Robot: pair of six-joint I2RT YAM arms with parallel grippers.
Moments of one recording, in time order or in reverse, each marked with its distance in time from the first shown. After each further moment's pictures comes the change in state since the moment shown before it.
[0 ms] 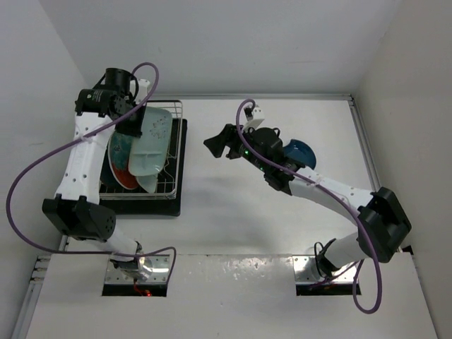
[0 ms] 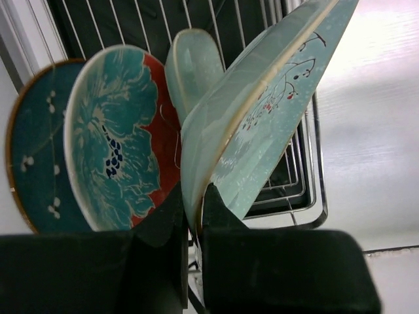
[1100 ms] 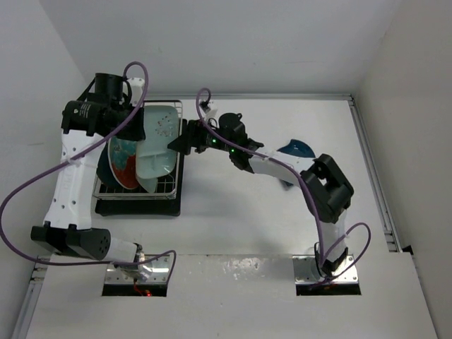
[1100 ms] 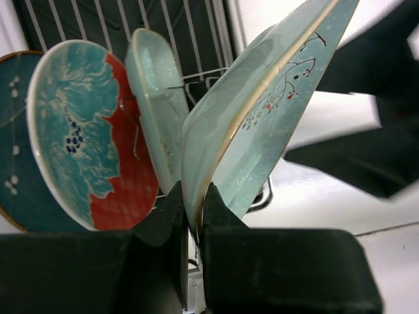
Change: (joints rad) left arm -0.039 -0.117 -0.027 -0.010 0.067 -0.124; right arm 0.009 0.462 0.386 0.092 -0.422 0.043
